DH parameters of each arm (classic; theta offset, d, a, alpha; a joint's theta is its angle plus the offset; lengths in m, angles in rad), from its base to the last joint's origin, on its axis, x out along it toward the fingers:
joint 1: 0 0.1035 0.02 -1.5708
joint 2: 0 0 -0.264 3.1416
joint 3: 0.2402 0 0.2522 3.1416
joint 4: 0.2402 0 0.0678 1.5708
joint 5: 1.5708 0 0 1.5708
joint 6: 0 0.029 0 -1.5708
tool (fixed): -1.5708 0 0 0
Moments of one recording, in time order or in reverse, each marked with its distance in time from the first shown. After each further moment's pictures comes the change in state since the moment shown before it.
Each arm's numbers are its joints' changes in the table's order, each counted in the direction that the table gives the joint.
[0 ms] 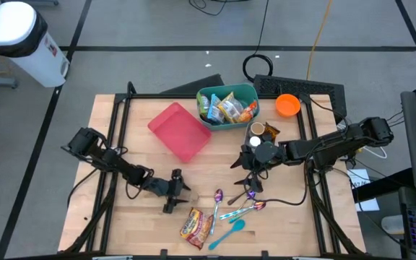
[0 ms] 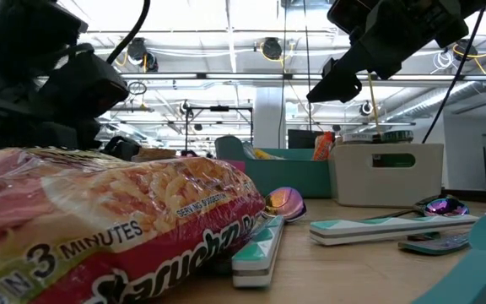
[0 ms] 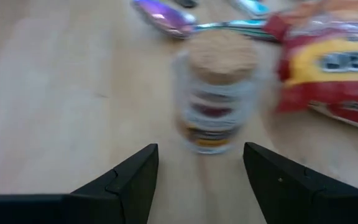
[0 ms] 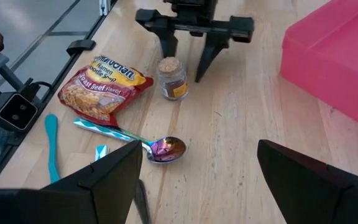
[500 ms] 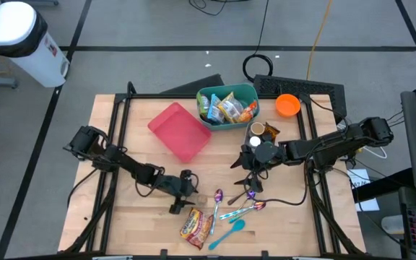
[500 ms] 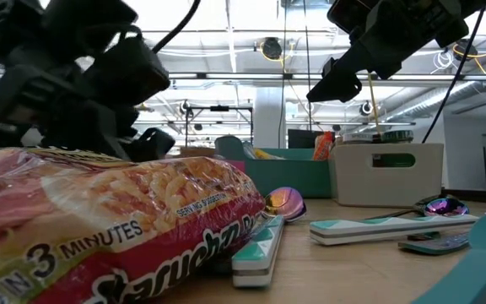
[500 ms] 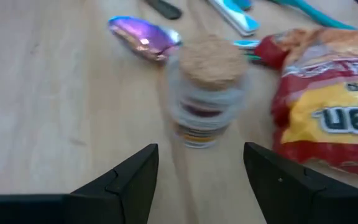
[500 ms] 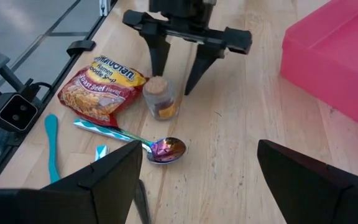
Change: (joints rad) left arm 0.079 -0.001 0.193 0.270 -0.158 0.040; right arm 0.000 0.000 0.000 -0.001 0.000 0.000
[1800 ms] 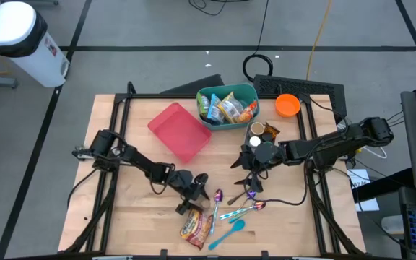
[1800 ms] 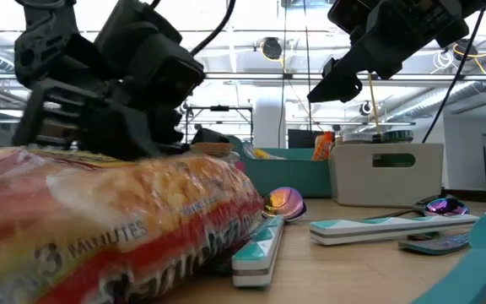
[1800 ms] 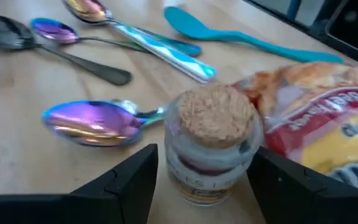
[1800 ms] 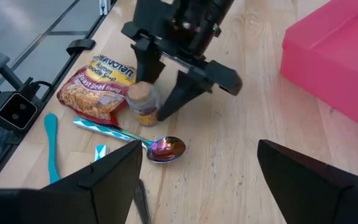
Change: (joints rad) left arm 0.103 0.193 0.110 -0.225 -0.313 0.263; right arm 0.000 0.000 0.000 0.004 0.000 -0.004
